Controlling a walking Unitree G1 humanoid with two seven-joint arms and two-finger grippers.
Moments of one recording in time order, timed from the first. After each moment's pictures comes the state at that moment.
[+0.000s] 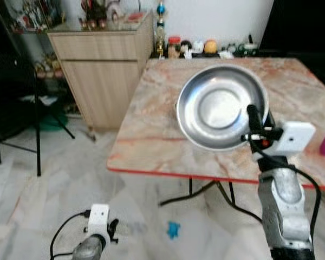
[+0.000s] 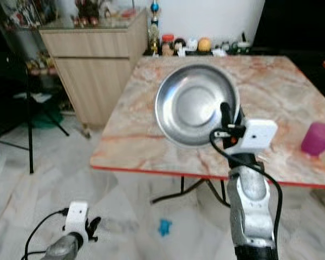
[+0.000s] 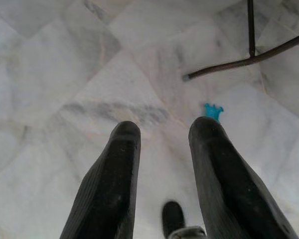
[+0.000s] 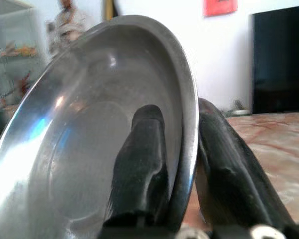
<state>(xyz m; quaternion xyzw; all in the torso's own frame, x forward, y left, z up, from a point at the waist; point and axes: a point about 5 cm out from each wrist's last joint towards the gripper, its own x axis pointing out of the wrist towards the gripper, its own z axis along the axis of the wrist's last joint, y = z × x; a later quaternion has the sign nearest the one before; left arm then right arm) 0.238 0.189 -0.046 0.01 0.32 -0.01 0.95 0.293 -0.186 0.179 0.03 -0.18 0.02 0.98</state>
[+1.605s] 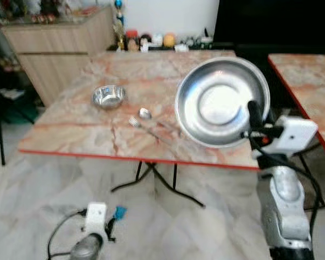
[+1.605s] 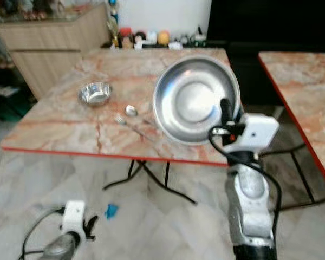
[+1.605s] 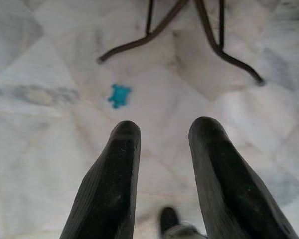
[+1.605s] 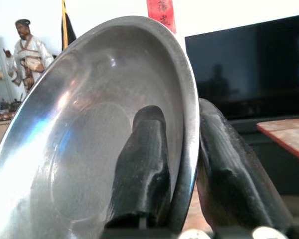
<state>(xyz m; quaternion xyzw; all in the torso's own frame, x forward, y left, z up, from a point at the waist) 0.234 0.185 -0.049 0.01 0.32 -0.01 0.95 0.291 -0.186 0.187 0.03 -0.19 0.01 0.98</state>
